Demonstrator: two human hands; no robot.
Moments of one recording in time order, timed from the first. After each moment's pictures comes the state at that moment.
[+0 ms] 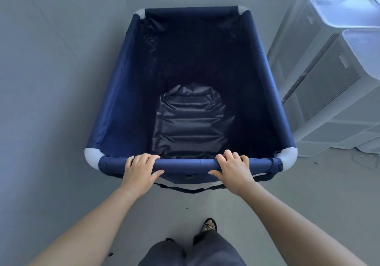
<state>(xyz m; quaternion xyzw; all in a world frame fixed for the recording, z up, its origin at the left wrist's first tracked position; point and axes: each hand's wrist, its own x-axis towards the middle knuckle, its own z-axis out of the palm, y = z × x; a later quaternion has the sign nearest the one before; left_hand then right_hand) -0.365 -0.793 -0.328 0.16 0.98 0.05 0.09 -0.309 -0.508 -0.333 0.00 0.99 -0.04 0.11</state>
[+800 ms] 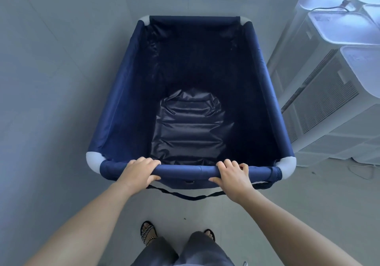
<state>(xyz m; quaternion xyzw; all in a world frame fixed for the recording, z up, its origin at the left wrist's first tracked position) -0.420 -0.799 -0.310 0.25 0.95 0.02 0.18 -0.338 -0.513 -0.326 0.02 0.99 -0.04 0.15</state>
